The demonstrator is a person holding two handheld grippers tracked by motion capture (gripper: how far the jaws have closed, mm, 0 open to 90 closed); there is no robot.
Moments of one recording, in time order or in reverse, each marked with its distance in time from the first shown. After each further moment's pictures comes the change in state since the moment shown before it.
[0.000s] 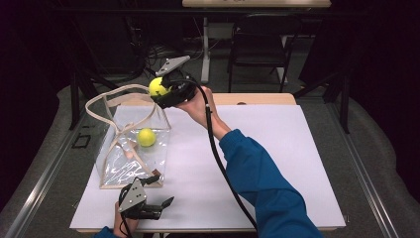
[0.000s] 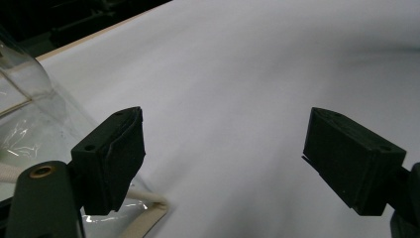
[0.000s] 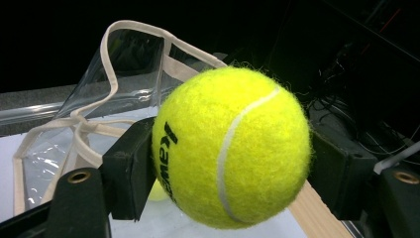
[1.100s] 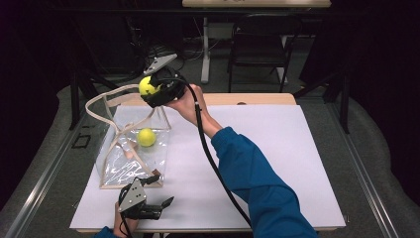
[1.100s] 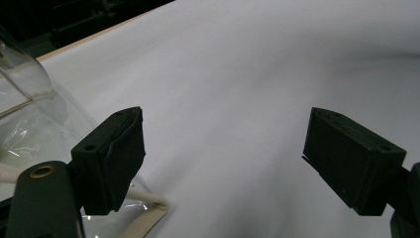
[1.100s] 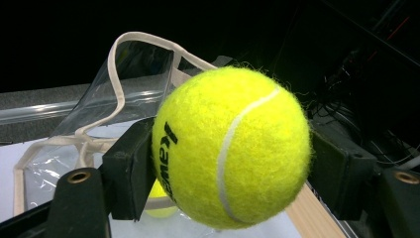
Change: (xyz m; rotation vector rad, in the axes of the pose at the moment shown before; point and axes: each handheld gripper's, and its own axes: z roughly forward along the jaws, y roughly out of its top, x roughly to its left) left arm 0.000 0.000 0.000 -0.004 -0.001 -0.001; right arm 0.010 0.016 0.018 0.003 0.015 -0.023
